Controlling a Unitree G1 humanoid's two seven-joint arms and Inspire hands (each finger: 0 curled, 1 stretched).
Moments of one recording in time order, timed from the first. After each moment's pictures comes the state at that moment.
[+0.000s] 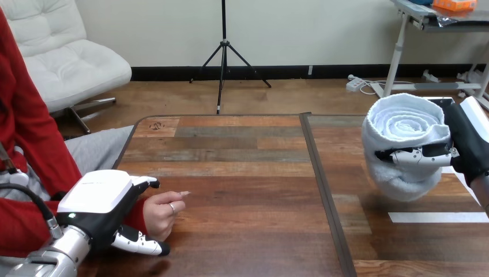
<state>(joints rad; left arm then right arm) -0.01 0.62 -0.13 0.18 0.85 -0.17 -0.09 -0.49 -0.63 0.02 1.05 -0.19 -0.74 -0.01</state>
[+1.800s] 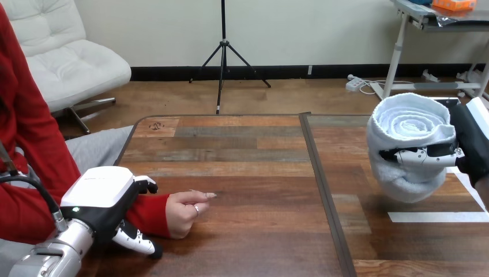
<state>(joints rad) -0.08 0.63 -0.18 0.25 0.85 -0.13 -0.05 -0.48 -0.63 -0.01 1.04 -0.18 -0.74 0.00</state>
